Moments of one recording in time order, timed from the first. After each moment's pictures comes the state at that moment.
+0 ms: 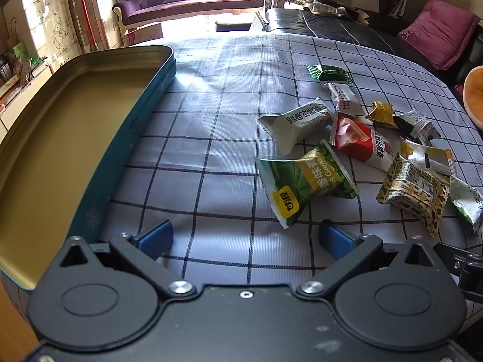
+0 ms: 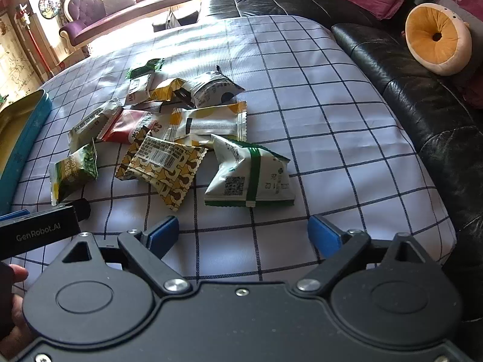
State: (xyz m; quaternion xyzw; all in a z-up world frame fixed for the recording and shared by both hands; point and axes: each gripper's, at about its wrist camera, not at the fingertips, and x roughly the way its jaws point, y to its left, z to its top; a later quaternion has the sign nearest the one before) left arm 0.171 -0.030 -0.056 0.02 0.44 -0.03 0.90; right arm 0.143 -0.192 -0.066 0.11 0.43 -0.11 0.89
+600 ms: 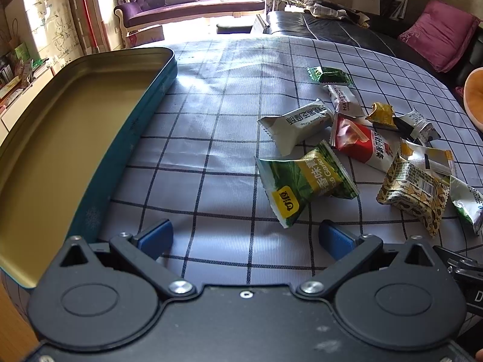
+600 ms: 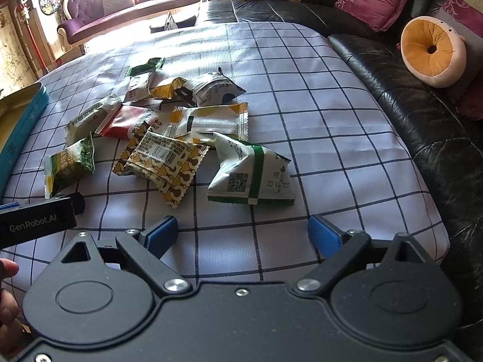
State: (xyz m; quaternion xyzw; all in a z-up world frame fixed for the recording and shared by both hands) left arm 0.168 -0.030 -0.056 0.02 0.43 -0.03 0.90; right arm 0.141 -0.181 -0.067 0.09 0.42 -0.13 0.89
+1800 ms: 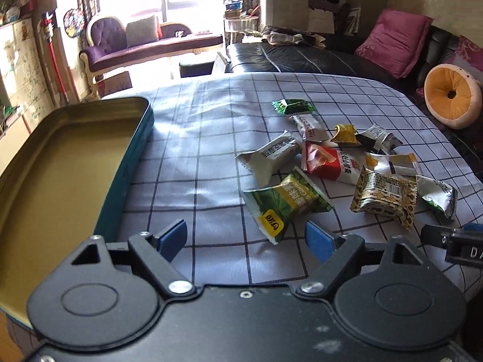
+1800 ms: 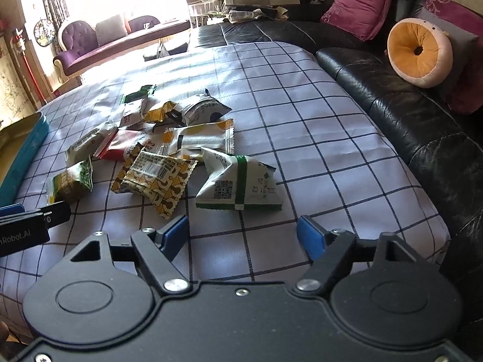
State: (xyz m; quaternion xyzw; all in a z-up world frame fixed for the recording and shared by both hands) left arm 0.151 -0.022 -0.037 0.06 0.35 -0.12 0.93; right arm 0.122 -0.197 -0.065 0.14 0.37 -0.14 0.91
